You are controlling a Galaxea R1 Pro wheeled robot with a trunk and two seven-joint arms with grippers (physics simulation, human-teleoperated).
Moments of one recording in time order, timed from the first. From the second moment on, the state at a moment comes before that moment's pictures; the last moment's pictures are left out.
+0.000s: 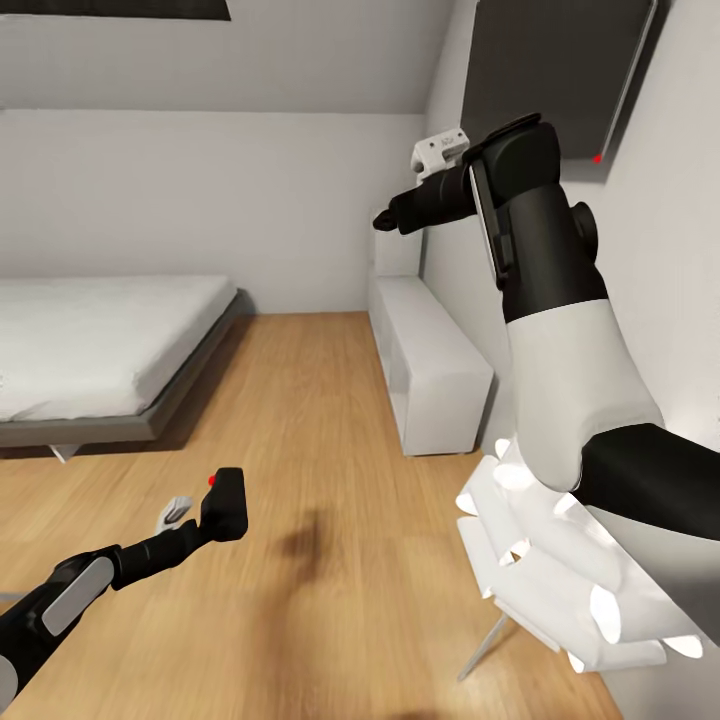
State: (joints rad) left arm -0.59 0.47 -0.36 -0.69 1.07 0.51 -0.61; right arm -1.61 0.17 0.10 -1.06 0.50 1.04 0.65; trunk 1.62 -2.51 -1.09
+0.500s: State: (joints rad) left arm -0.59 0.47 -0.36 -0.69 1.07 0.51 -0.61; right arm -1.60 0.17 0.11 -1.07 0.47 1.04 0.65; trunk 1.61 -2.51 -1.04
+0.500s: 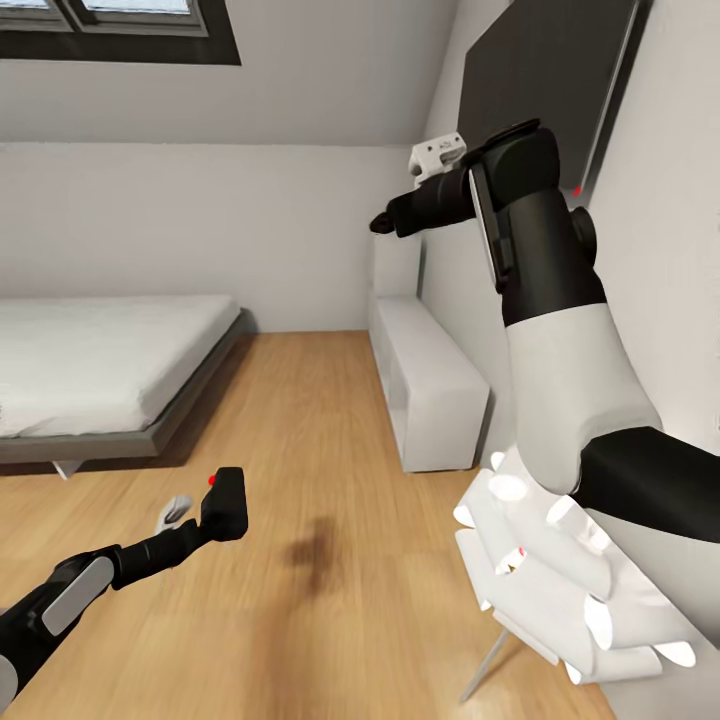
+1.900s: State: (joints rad) left arm -0.59 0.47 -0.36 -0.70 1.07 0.52 -0.61; right arm -1.60 0.17 0.10 -1.07 0.43 1.04 0.65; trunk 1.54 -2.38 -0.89
